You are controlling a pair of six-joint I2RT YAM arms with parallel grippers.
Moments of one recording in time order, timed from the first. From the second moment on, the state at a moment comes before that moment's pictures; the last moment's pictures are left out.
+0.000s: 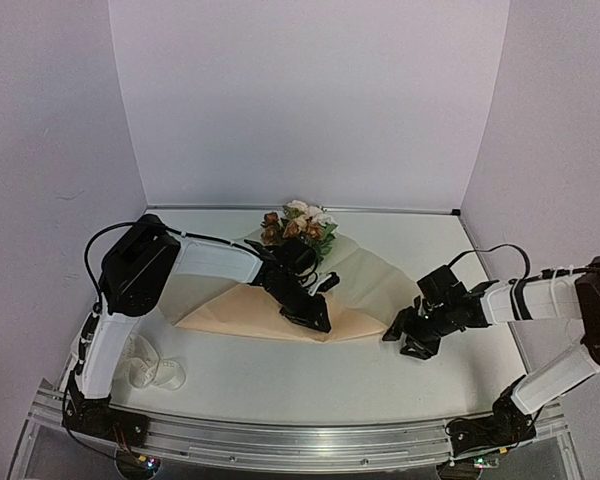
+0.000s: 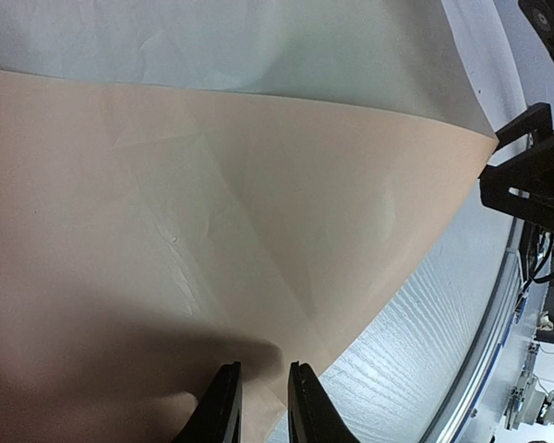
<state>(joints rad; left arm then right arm) -0.90 2.28 1.64 -0.43 0.54 -0.32 0.55 1.43 0.60 -0.26 -0.25 1.01</state>
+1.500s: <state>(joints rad) -0.90 2.28 1.64 -0.43 0.55 -0.32 0.68 1.49 0.39 0.41 0.00 1.16</state>
